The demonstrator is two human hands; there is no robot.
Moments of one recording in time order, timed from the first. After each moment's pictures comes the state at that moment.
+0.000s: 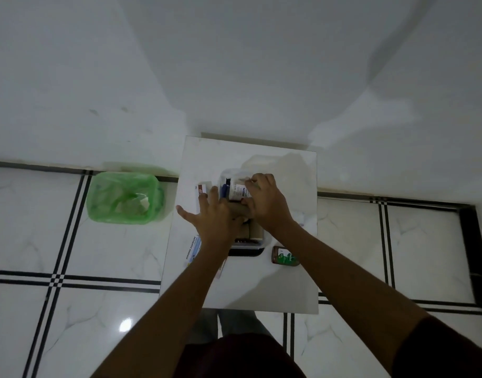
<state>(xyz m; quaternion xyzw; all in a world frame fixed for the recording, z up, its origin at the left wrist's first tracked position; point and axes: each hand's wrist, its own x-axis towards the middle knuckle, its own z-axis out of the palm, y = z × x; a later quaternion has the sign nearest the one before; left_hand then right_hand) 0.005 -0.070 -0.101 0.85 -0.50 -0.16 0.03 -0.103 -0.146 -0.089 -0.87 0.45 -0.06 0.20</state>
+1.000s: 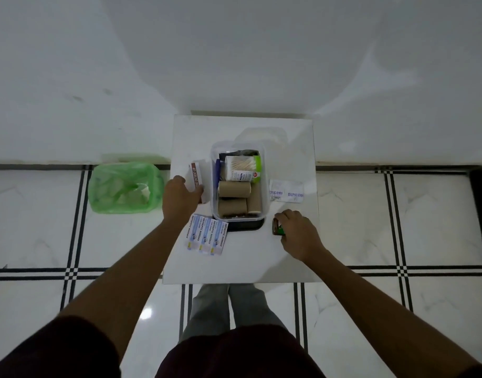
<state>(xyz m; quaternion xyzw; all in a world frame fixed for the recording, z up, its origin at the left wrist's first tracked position) 0.074 -0.058 -0.142 0.86 -0.36 -0.31 0.18 -0.212 -0.052 -0.138 -0.82 0.51 0.13 0.24</state>
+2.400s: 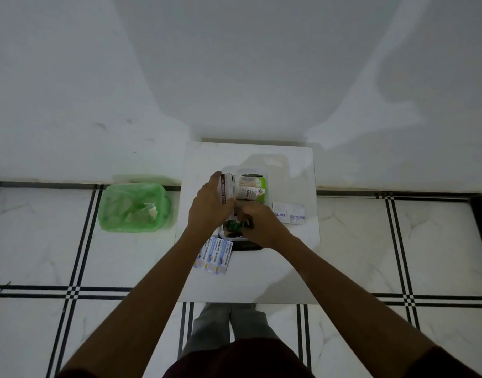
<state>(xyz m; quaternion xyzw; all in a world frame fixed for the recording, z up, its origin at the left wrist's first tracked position) 0.036 -0.073 -0.073 0.77 -0.49 -0.34 0.21 -0.118 -0.093 -0.092 -0.82 0.40 -0.09 0.41</state>
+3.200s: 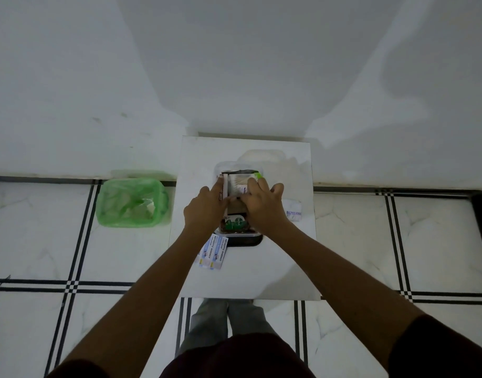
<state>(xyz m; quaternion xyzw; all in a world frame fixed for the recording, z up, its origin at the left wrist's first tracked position) 0.029 -0.071 -0.090 0.80 -0.54 -0.27 0.02 -0.120 -0.113 -0.117 -0.90 0.44 -0.04 0.00</state>
